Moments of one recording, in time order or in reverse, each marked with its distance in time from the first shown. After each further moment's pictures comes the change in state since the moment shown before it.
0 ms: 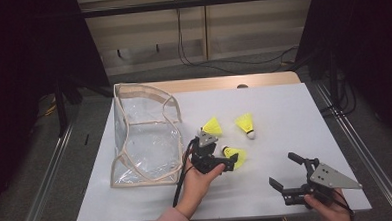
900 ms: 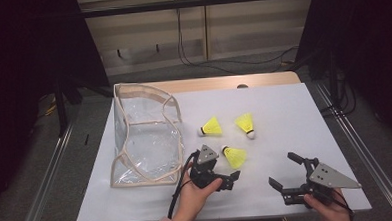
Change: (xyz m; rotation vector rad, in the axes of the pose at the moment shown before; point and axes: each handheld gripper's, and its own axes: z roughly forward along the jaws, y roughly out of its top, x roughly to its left) left arm -0.019 -0.024 -0.017 -0.003 -0.109 0.019; right arm 0.001 0.001 0.001 0.007 -0.006 0.001
